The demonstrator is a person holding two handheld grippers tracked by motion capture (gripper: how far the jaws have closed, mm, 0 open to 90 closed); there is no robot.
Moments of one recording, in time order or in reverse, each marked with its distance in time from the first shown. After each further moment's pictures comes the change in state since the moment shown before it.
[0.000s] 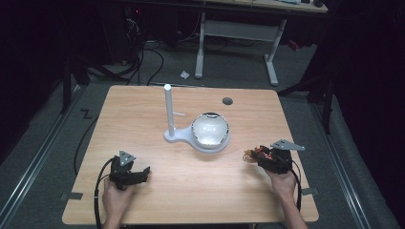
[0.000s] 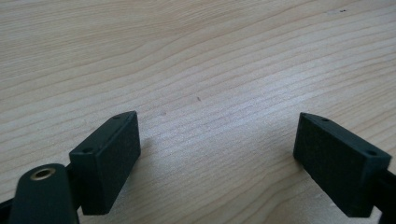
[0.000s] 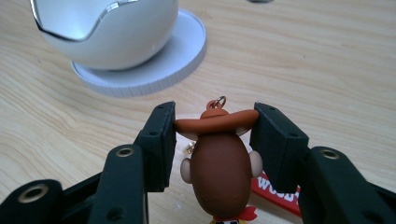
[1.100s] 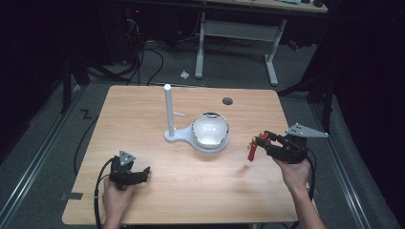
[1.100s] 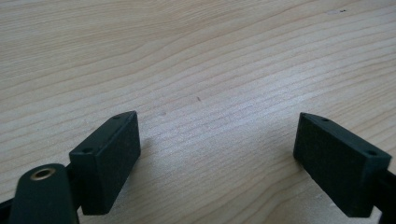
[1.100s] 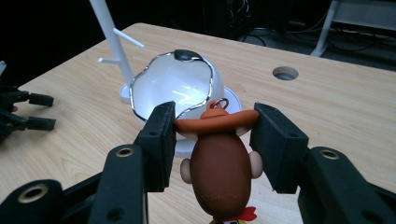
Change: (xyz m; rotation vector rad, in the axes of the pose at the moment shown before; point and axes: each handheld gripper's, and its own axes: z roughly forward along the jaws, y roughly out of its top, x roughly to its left) left arm 0.000 0.000 0.000 0.000 0.000 0.000; right arm 0.014 0.068 -0.063 -0.123 0.139 -0.025
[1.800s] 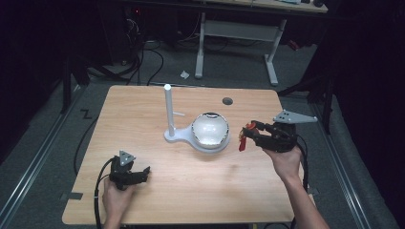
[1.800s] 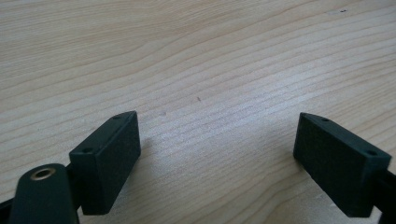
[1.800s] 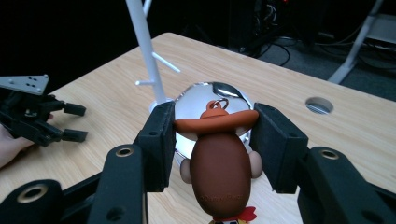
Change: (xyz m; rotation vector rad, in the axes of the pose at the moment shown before) left arm 0.000 0.000 0.000 0.000 0.001 -0.001; right arm 0.026 0.046 0.015 0.004 0.090 -0.068
